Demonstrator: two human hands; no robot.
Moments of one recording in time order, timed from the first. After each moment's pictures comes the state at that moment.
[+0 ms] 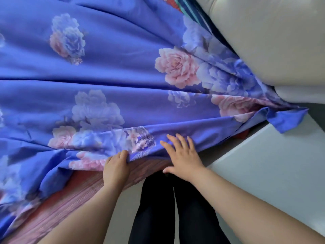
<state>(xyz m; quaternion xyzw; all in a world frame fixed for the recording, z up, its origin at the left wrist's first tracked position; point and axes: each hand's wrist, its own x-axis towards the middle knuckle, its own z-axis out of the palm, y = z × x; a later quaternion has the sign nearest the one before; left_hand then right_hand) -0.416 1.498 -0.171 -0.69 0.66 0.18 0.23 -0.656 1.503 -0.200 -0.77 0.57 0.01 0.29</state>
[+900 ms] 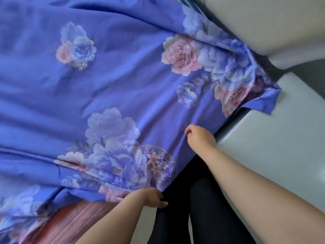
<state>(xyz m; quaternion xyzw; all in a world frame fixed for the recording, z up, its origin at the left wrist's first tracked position) -0.382 1.584 -0.179 -0.38 0.54 0.53 0.54 -0.611 1.515 -0.187 -0.45 0.79 0.04 0.42</state>
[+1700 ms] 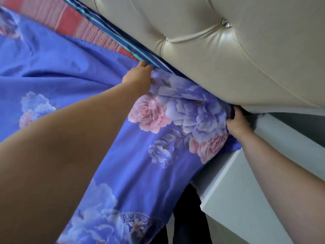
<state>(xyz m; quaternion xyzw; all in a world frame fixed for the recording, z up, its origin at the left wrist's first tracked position) -0.657 1.128 -0.174 -0.48 0.84 0.19 0.18 -0.875 1.391 -0.240 -0.20 0.88 -0.20 0.37</state>
